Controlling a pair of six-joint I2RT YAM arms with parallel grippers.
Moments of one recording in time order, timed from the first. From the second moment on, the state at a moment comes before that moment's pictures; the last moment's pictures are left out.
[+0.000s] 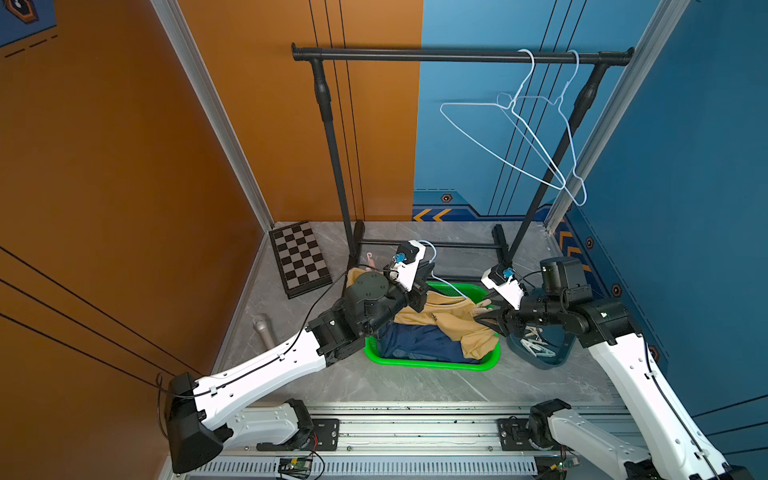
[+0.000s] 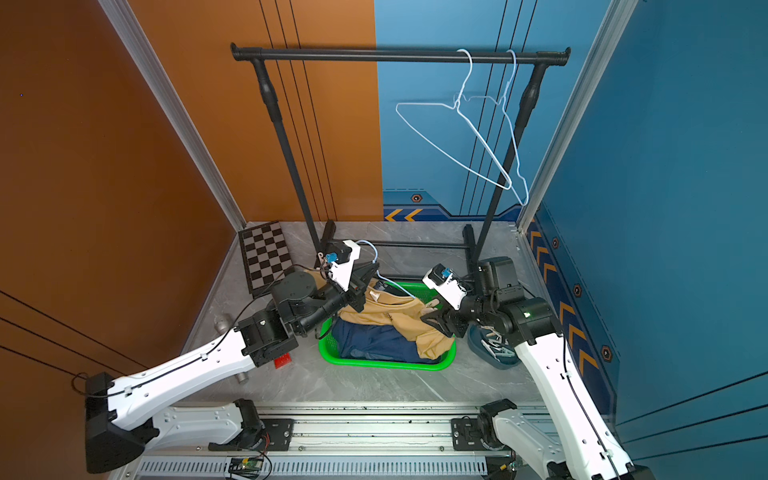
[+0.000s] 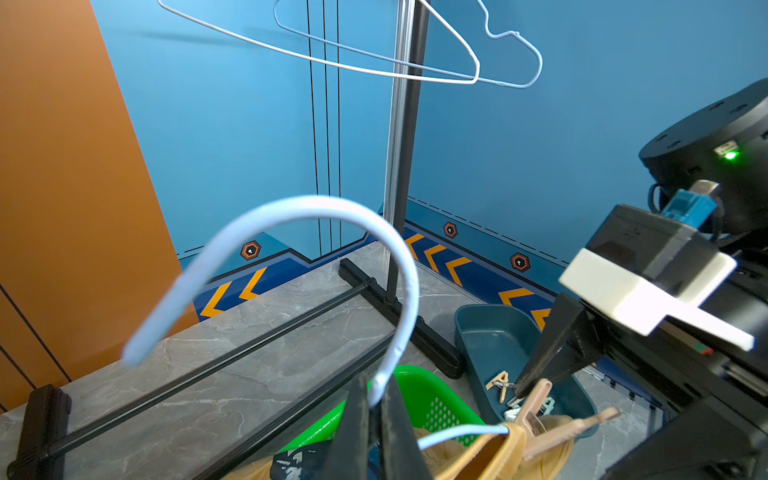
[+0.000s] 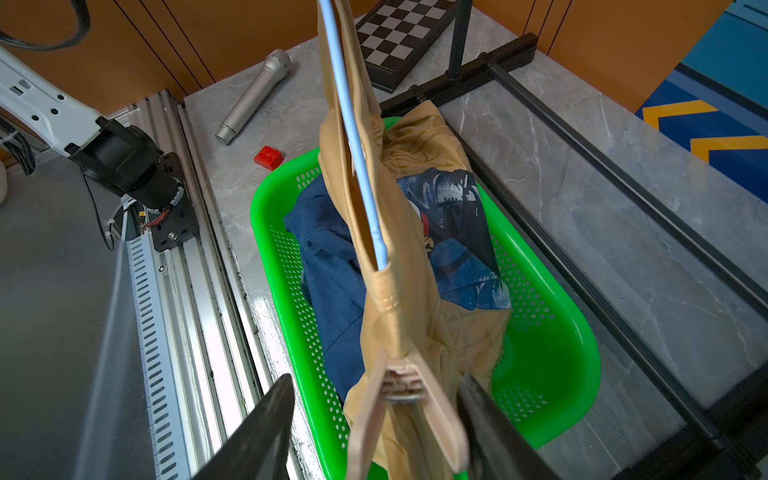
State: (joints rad) left arm -0.97 1.17 1.07 0.08 -0.22 -0.09; right arm 0.26 0.99 1.18 -1.04 -0.64 -0.50
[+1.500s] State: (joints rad) left arm -0.98 1.17 1.06 0.09 -0.23 -0.07; right arm 0.24 0.95 1.24 -1.07 -0.55 -0.53
